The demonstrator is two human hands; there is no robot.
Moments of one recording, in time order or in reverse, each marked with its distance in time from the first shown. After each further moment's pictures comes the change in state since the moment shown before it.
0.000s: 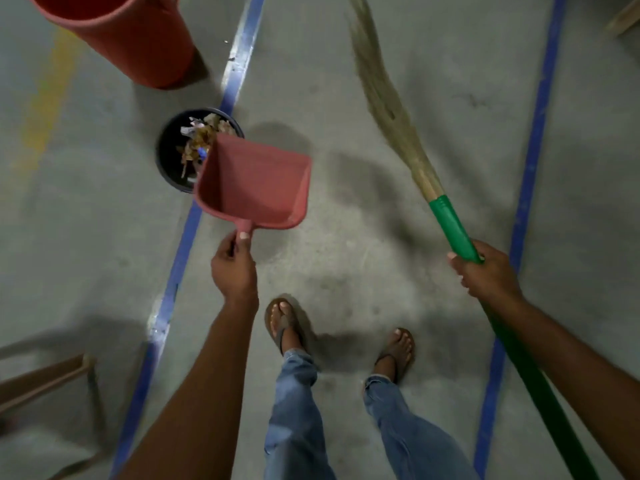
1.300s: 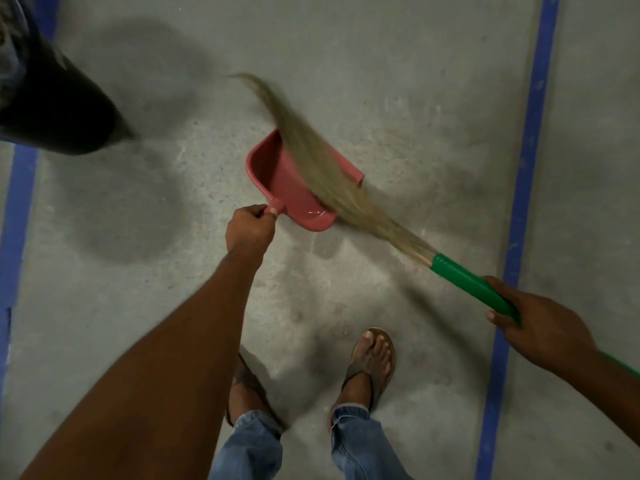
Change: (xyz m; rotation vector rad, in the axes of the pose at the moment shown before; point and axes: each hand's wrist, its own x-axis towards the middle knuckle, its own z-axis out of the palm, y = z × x) left_hand 0.031 -0.202 0.298 0.414 -0.512 -0.109; right_hand 0.143 0.266 0.033 -0.800 -0.217 -0.065
